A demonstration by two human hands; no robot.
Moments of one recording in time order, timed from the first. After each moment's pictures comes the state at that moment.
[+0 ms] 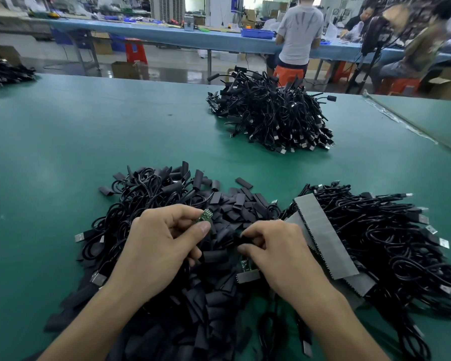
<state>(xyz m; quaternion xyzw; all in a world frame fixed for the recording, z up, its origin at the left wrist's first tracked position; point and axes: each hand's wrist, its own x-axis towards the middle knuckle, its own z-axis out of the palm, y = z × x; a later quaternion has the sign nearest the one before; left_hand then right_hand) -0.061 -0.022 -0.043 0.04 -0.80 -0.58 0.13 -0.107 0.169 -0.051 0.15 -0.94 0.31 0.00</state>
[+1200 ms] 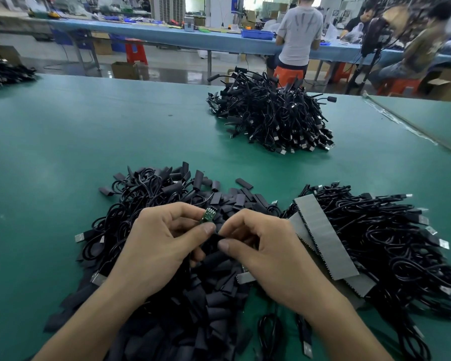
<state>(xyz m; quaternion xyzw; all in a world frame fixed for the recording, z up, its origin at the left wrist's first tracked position) -0.063 -0.023 -0.041 0.02 -0.74 -0.66 0.09 -0.096 0.162 -0.030 0.27 -0.84 0.48 -0.04</state>
